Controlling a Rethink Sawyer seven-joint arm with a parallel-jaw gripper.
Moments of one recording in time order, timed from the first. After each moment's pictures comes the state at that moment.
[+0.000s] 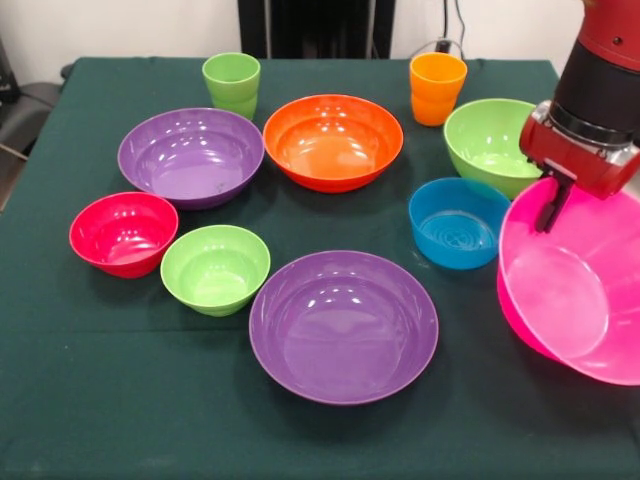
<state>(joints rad) 0.33 -0.23 -0.40 1.22 0.39 0.58 2.53</state>
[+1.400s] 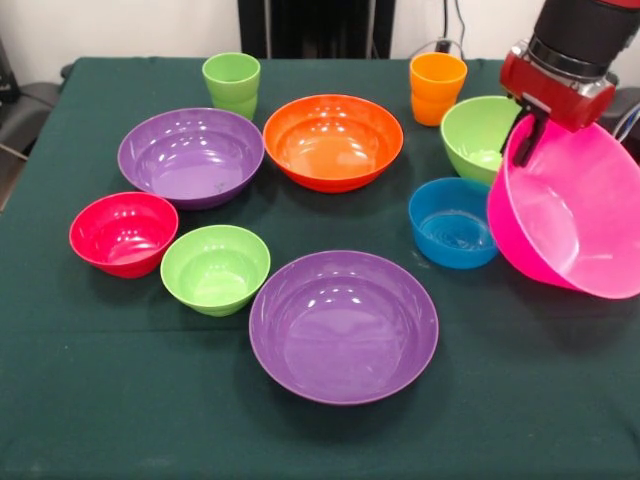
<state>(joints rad) 0.38 -0.36 -0.41 1.48 0.39 0.51 2.53</state>
